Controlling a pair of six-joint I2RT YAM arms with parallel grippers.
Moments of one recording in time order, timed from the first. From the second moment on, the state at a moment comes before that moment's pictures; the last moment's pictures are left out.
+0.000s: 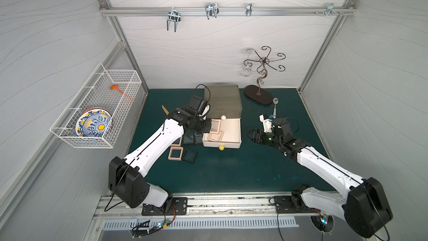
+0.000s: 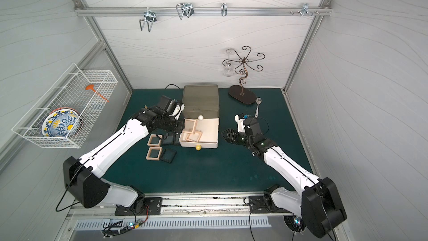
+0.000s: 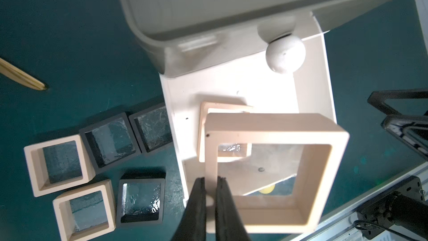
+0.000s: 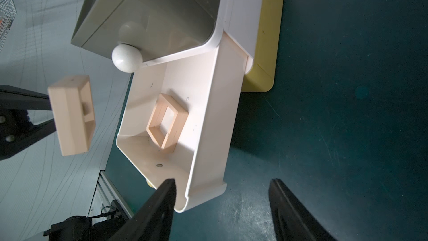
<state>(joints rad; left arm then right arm) -0.52 1.46 1.34 -0.94 0.07 -0.32 0.50 1.13 0.67 -0.16 -0.35 0.58</state>
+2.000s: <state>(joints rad) -0.04 1.41 1.15 -1.03 -0.15 -0.44 0.50 1.11 0.64 -0.16 -0.34 0.57</state>
